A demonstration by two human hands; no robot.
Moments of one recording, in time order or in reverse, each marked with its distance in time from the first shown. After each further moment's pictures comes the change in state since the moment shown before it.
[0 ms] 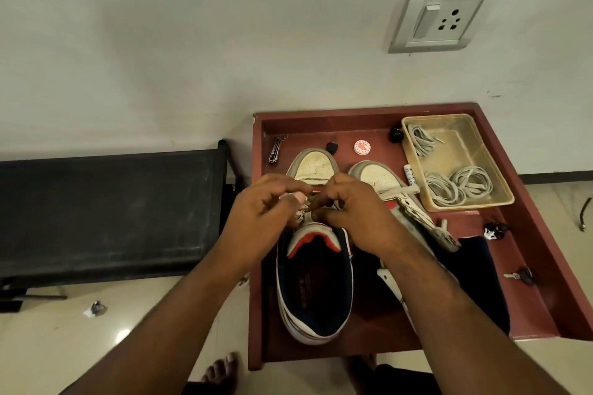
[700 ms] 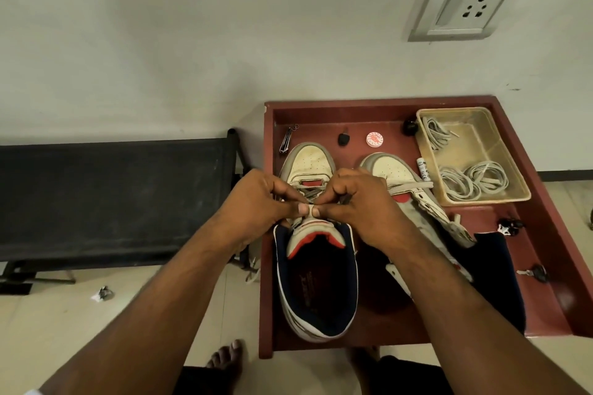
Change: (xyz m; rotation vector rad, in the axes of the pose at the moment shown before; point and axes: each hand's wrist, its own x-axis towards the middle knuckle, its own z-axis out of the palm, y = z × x) left_hand 0.013 -0.001 -0.021 0.048 -0.196 -0.413; right_hand 0.004 0.001 0.014 -0.015 0.056 -0.016
